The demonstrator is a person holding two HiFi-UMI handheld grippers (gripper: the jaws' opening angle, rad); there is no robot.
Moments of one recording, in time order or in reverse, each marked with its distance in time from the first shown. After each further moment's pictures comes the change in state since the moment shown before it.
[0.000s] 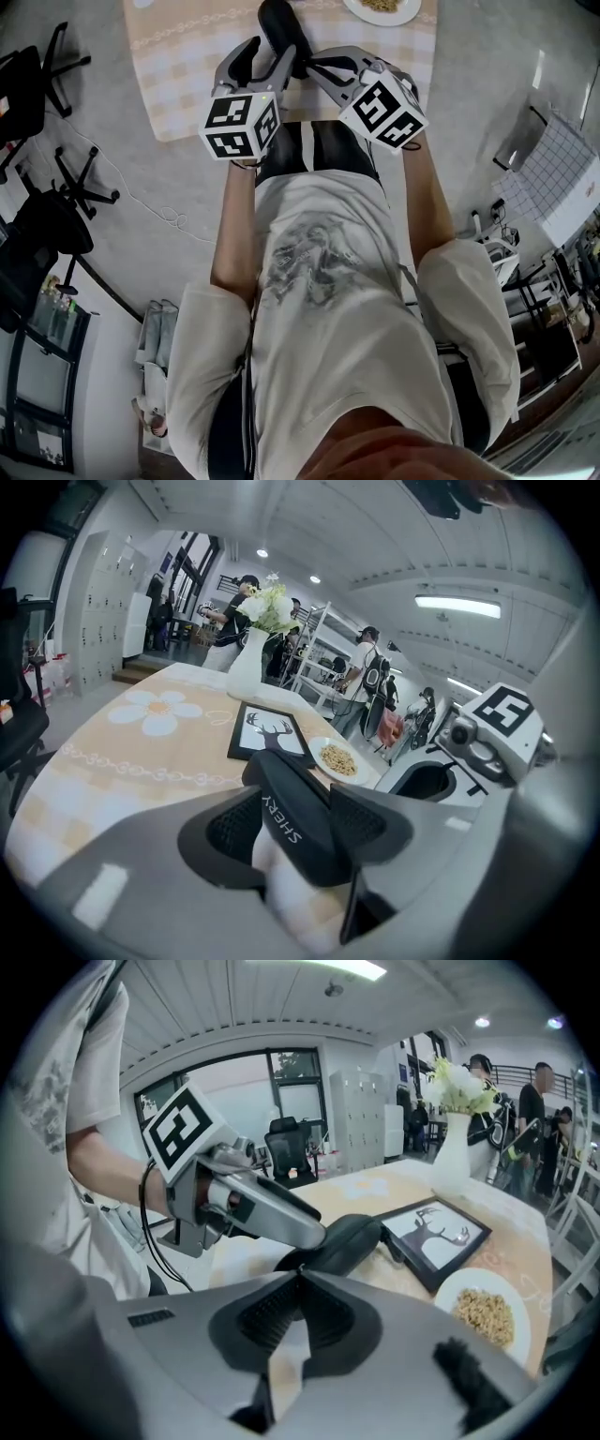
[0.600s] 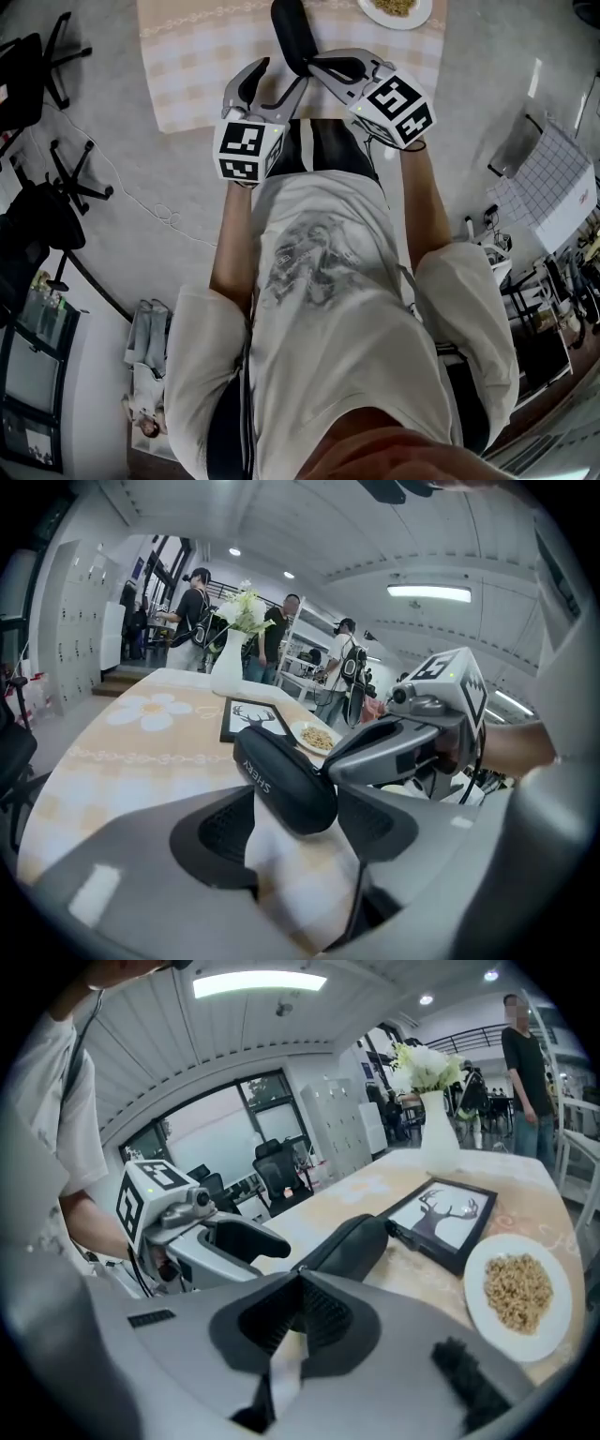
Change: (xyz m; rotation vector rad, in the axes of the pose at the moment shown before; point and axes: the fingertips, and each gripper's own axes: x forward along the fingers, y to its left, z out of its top) left arm -0.036 -0.014 -0.037 0.132 0.017 -0.075; right arm 0.006 0.006 0.017 0.247 -0.115 0.051
